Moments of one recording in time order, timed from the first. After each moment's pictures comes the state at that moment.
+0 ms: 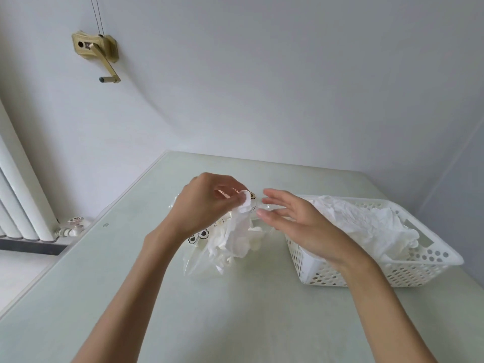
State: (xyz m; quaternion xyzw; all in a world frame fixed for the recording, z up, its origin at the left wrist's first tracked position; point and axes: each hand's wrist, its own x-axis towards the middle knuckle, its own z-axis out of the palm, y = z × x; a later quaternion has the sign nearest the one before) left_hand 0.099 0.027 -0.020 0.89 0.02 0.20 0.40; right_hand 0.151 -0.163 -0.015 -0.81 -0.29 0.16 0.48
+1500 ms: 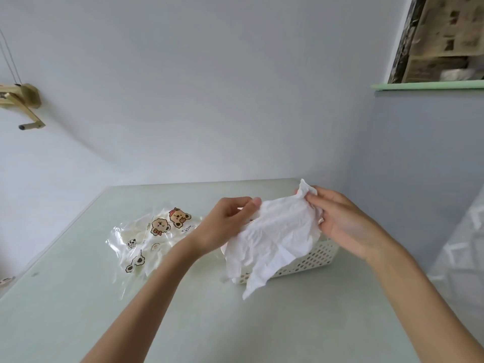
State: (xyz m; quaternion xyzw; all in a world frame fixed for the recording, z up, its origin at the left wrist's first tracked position) left_hand 0.121 -0.112 0.005 0.80 -0.20 0.09 0.56; right_hand 0.153 -0.325 0.027 -0.67 -0.19 0.11 0.71
